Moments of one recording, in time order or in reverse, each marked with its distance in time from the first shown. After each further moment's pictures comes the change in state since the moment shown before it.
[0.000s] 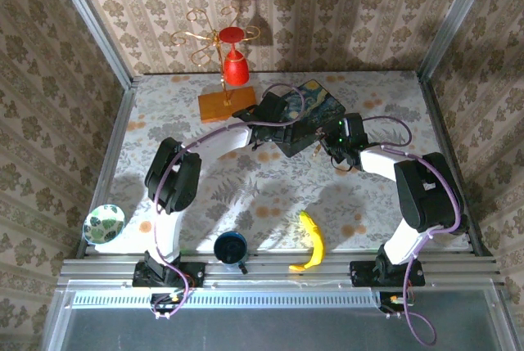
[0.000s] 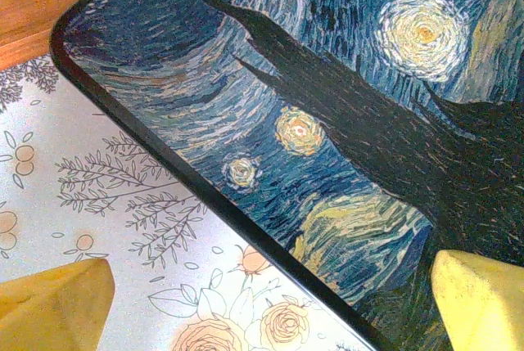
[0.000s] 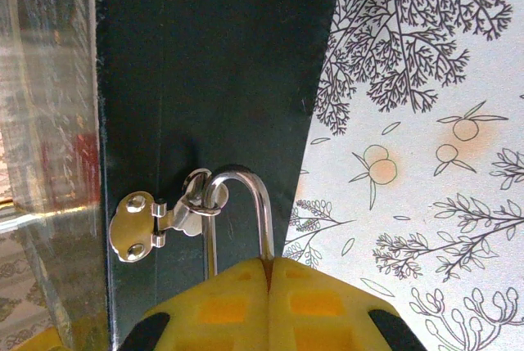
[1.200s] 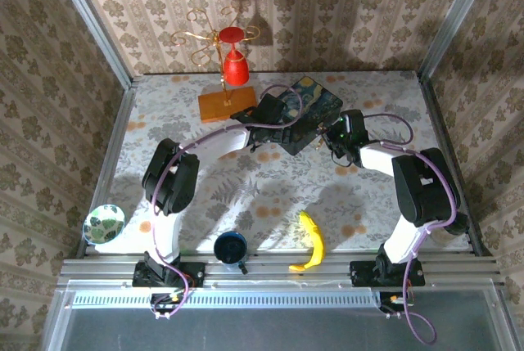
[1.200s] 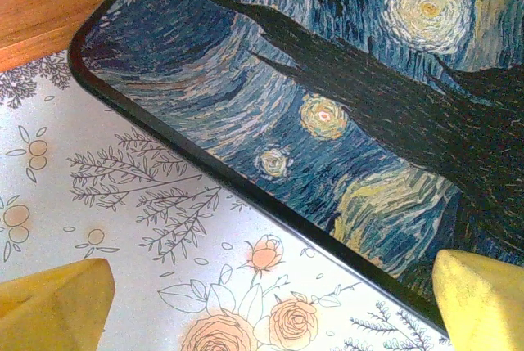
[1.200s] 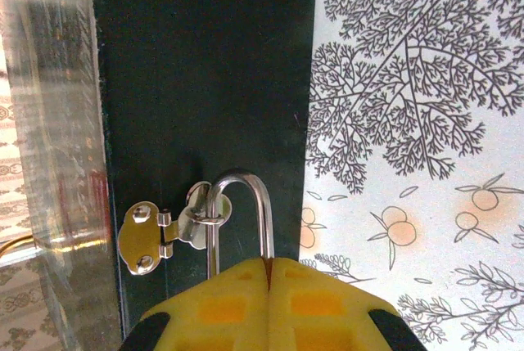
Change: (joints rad) left arm 0.003 -0.026 -0.042 0.026 -0.012 -0.004; right arm -0.021 0.045 0.036 0.053 0.037 0.023
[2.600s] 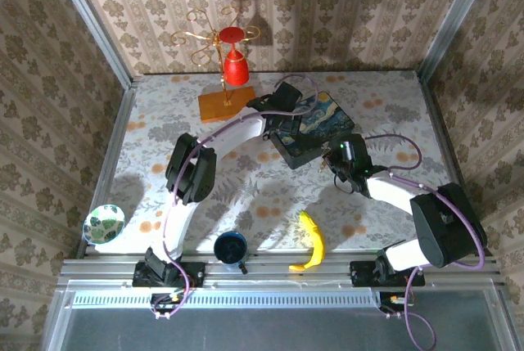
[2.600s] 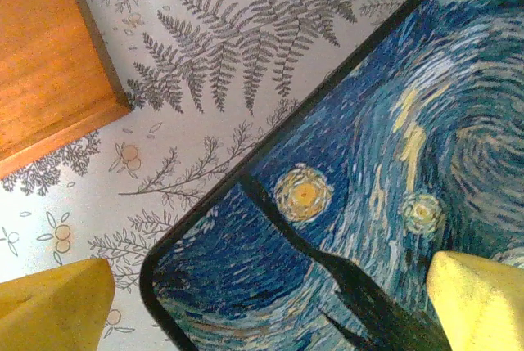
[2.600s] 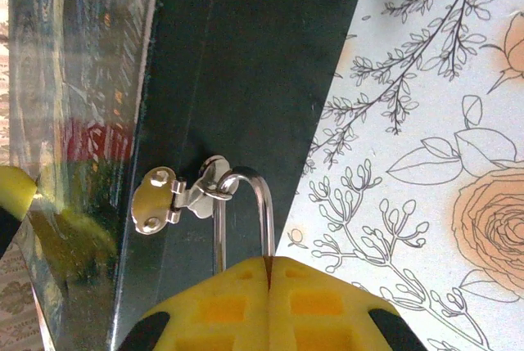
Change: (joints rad) left arm -0.024 0.217 0.381 -0.196 -0.130 0.087; right arm 0.119 -0.309 -0.293 -0.022 0.138 0.004
